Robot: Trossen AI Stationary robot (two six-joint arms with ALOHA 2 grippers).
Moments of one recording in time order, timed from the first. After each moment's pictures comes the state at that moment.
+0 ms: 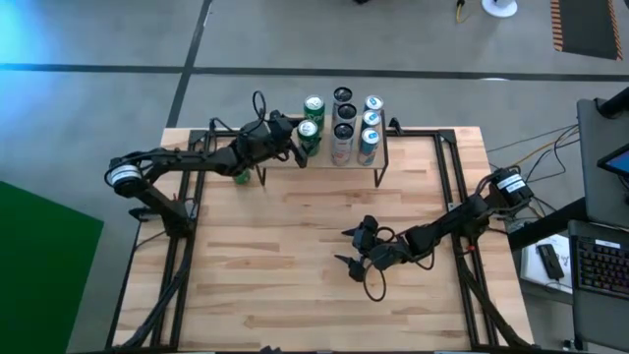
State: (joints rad) left arm 0.46 1.54 0.86 0.63 -0.07 0.00; right arm 0.40 1.67 0.68 0.40 0.56 0.44
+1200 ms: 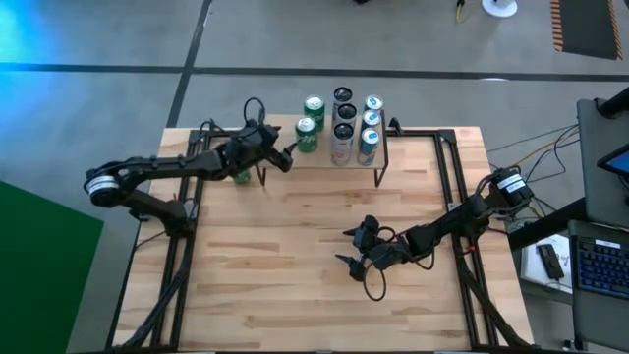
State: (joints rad) left arm 0.45 1.33 0.77 0.24 -0.33 -0.01; right arm 0.40 1.67 0.67 0.40 0.56 0.47
